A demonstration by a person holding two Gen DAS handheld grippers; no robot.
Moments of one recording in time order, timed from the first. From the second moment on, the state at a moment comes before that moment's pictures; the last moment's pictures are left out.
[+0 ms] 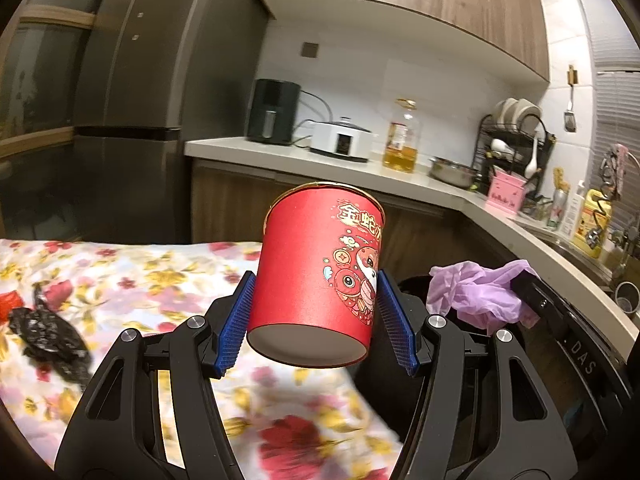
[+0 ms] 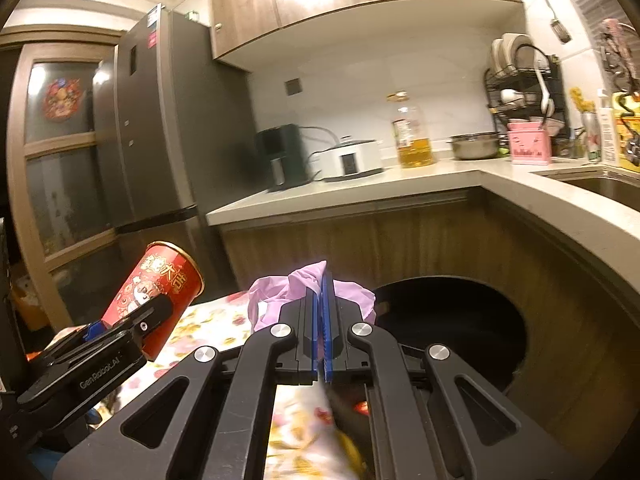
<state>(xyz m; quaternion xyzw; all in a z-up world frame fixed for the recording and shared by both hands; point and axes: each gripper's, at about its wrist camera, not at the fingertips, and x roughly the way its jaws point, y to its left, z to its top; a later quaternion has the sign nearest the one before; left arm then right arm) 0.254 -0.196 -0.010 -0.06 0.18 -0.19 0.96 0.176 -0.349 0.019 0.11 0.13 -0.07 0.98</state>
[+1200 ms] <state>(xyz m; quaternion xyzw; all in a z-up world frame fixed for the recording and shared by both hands) 0.269 -0.314 -0.020 -0.03 0.19 -0.27 0.94 0.172 -0.430 0.020 0.14 0.11 -0.15 0.97</state>
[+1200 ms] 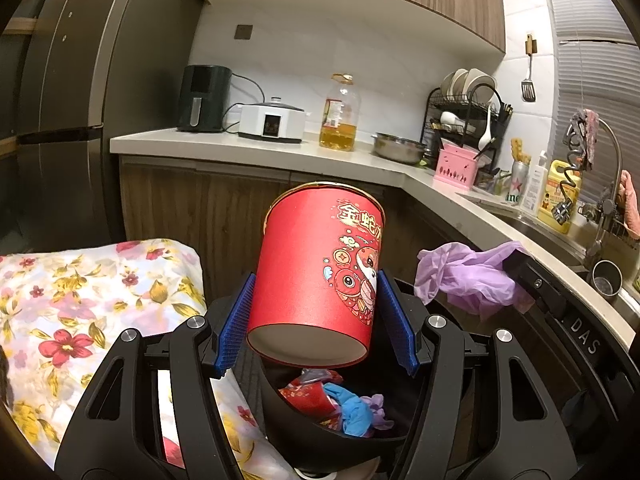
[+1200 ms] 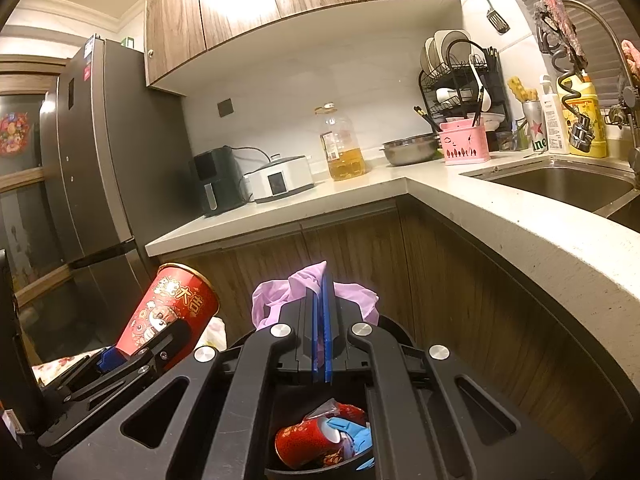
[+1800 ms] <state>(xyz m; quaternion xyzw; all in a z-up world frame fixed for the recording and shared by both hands) 0.276 -0.325 -0.029 -0.03 0.21 -0.27 0.94 0.183 -0.434 0.015 0.15 0.12 -0.14 0.97</state>
